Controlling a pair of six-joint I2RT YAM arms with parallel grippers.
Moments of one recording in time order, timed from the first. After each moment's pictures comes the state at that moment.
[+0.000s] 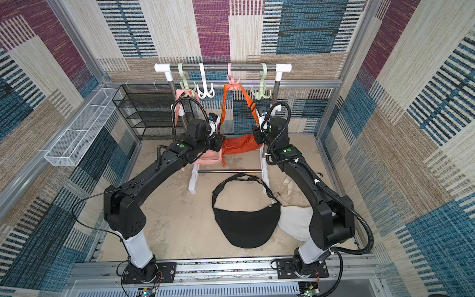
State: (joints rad) left arm -0.54 1.84 1.74 -0.35 -0.01 -0.10; right arm 0.30 1.59 1.41 -0.02 0.01 -0.17
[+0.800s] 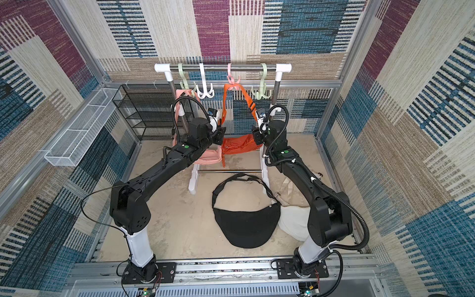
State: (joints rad) left arm -0.54 1.90 1.74 -0.11 -0.08 -0.07; right arm 0.30 1.62 1.37 0.08 0.04 -0.18
